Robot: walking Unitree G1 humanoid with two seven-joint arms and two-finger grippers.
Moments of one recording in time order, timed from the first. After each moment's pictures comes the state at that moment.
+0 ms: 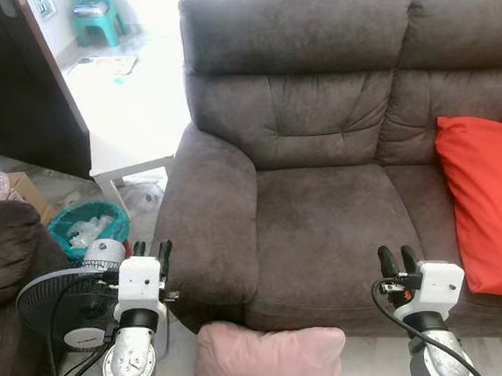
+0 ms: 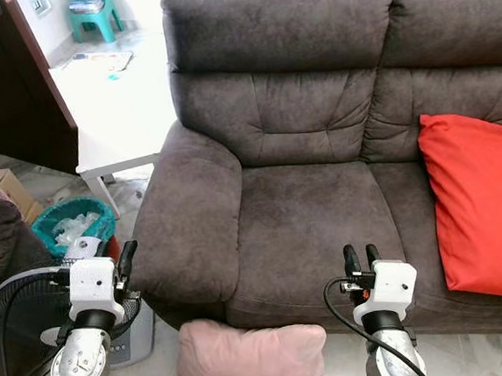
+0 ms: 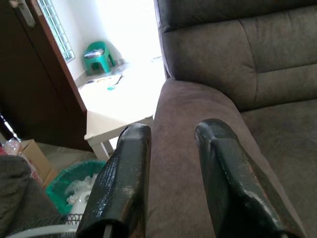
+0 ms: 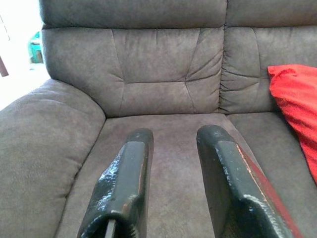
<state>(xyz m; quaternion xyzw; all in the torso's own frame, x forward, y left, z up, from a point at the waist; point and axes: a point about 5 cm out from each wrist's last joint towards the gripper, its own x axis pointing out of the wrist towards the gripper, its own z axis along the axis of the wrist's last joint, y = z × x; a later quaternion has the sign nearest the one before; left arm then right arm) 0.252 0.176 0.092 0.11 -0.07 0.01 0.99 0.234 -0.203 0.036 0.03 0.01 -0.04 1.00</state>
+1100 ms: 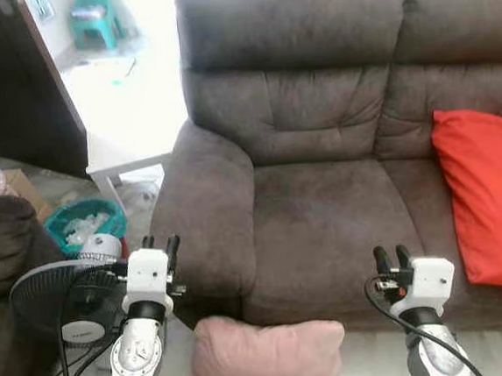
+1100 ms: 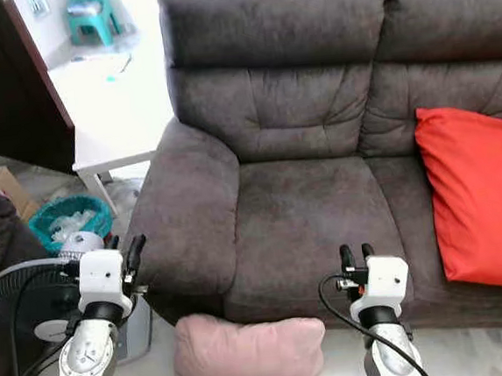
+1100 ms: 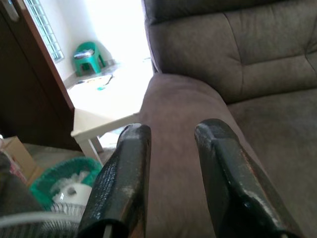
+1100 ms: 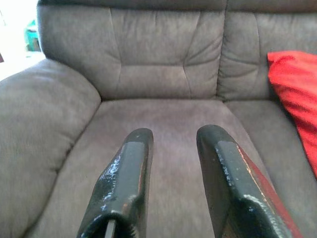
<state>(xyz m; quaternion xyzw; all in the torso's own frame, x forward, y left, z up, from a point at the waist) 0.260 0.168 0.091 0.11 -0.06 0.00 0.99 0.242 -0.203 0.031 0.02 0.03 -0.04 1.00</state>
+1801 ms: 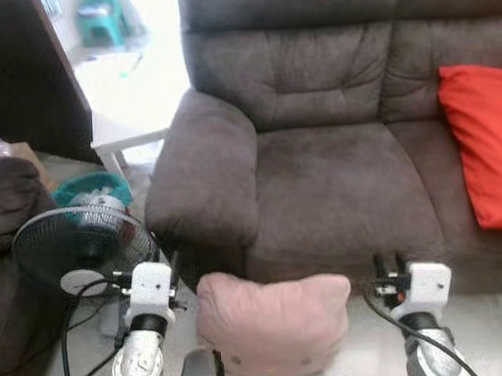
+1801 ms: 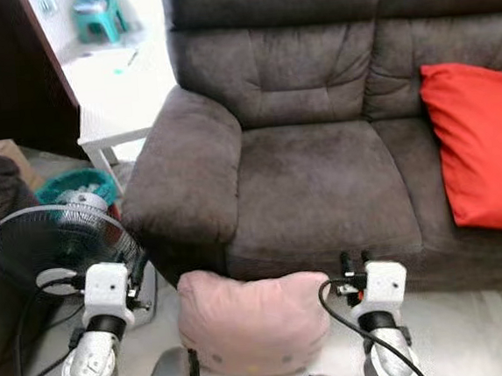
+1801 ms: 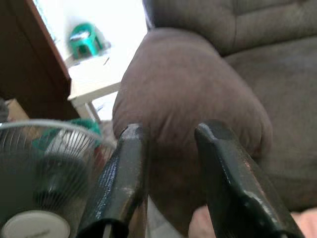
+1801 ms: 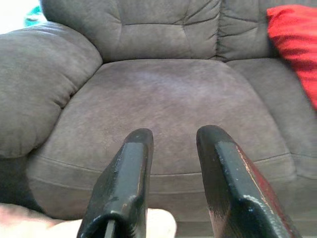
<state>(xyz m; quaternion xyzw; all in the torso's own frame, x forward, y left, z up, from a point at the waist) 0.258 0.169 0.080 0.11 -0.04 -0.01 0.99 0.241 -0.204 0.023 0.02 0.05 -0.04 1.00</state>
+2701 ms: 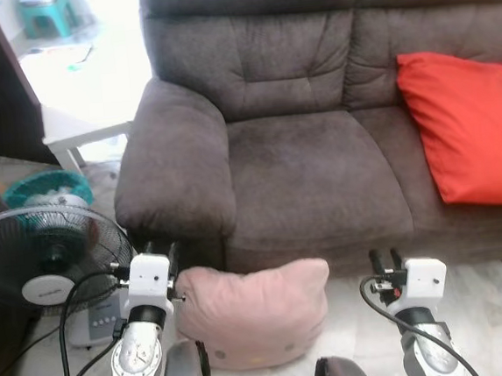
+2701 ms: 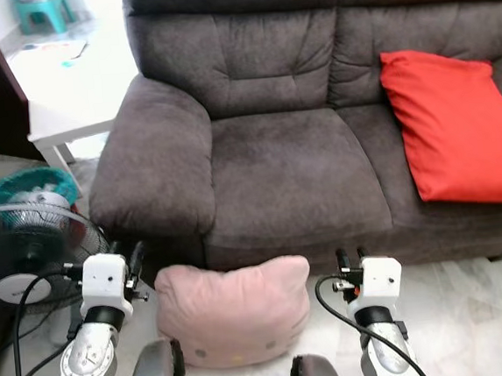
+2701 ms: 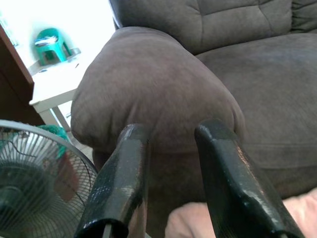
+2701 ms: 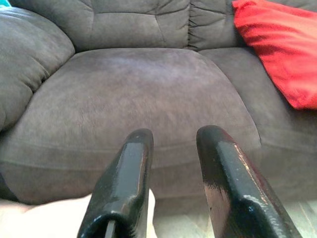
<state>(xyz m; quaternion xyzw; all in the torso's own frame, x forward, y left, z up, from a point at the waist) 0.259 0.171 0.082 0.11 -0.04 0.00 0.99 0.244 -0.199 0.023 0.02 0.05 -0.03 1.00</state>
